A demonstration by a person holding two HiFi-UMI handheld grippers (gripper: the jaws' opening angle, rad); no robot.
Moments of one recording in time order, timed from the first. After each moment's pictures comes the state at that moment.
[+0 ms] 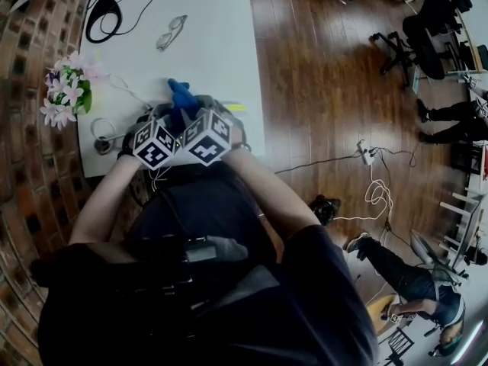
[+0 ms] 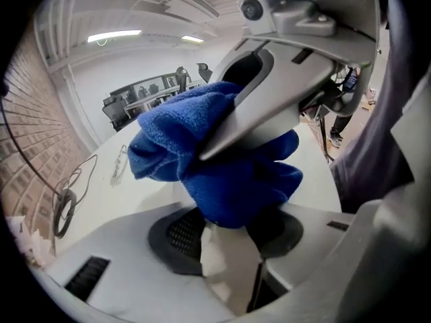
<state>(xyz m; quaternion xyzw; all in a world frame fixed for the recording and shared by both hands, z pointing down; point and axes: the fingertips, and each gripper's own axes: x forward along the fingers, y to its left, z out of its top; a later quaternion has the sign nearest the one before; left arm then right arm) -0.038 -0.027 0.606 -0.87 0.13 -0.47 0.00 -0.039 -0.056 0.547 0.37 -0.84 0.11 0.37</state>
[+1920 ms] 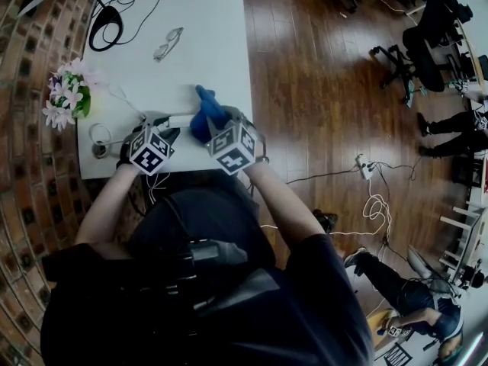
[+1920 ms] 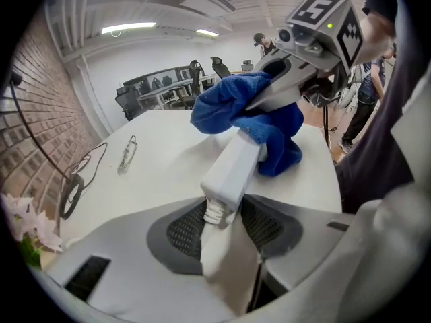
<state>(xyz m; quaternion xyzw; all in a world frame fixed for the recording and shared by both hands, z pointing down) -0.039 -0.027 0.607 -0.85 0.18 -0.49 -0.03 0.056 -0.039 0.546 0.42 -0.83 0.10 0.36</state>
